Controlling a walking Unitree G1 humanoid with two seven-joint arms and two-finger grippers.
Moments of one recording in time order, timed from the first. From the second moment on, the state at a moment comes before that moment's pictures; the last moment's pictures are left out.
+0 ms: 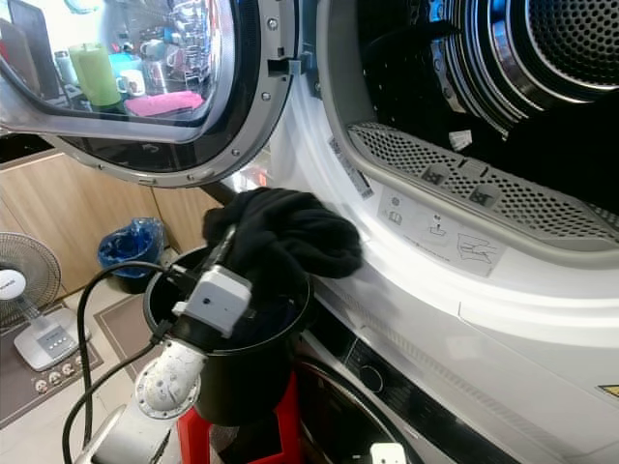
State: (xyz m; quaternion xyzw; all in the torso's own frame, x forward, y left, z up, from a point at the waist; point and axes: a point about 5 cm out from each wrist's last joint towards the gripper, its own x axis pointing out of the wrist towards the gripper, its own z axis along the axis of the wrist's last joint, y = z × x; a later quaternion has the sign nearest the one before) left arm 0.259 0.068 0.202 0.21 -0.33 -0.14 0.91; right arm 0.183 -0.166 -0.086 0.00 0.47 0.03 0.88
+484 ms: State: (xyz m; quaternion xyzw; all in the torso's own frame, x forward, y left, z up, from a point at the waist) left arm 0.240 0.059 0.204 0.26 -0.35 -0.18 0.88; right arm 0.185 -0.162 -0.085 0.04 0.45 0.02 0.89
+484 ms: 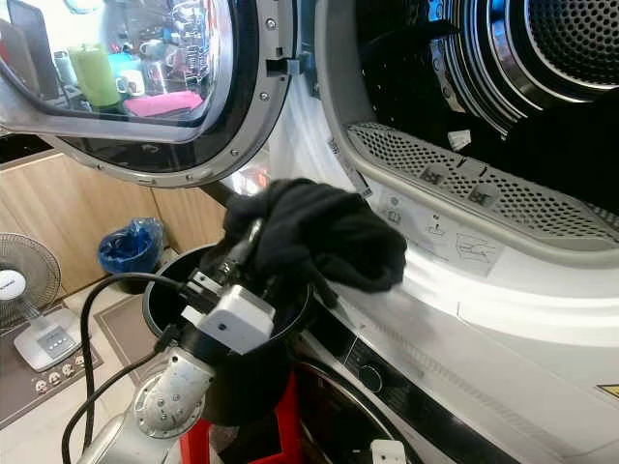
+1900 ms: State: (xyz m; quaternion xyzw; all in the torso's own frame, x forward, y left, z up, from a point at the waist) left arm 0.244 0.066 0.223 0.27 -0.38 -0.16 0.87; right arm 0.182 -0.139 -0.085 0.07 0.45 0.10 0.89
